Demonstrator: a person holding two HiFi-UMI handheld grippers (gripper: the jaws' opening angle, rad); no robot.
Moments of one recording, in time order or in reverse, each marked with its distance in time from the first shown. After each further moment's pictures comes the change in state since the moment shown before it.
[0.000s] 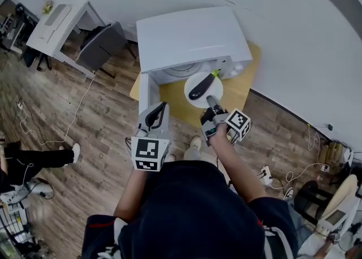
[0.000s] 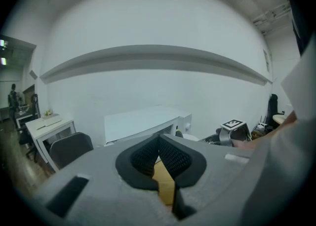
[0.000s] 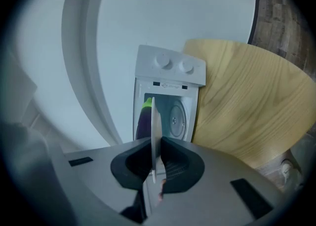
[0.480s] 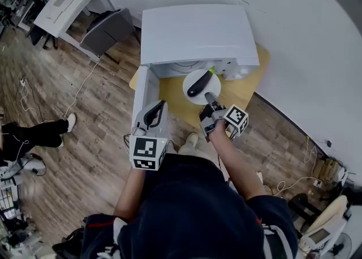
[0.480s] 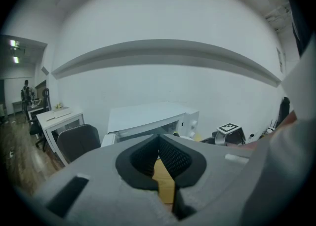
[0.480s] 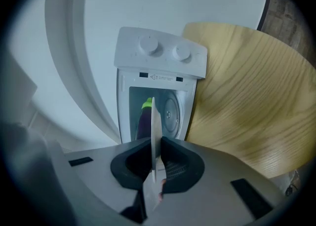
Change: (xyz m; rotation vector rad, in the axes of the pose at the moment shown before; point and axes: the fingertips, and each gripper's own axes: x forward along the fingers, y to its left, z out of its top) left arm 0.015 -0.006 -0.015 -0.075 0.034 0.114; right arm 0.035 -0.029 0.010 -0.009 0.156 -0.017
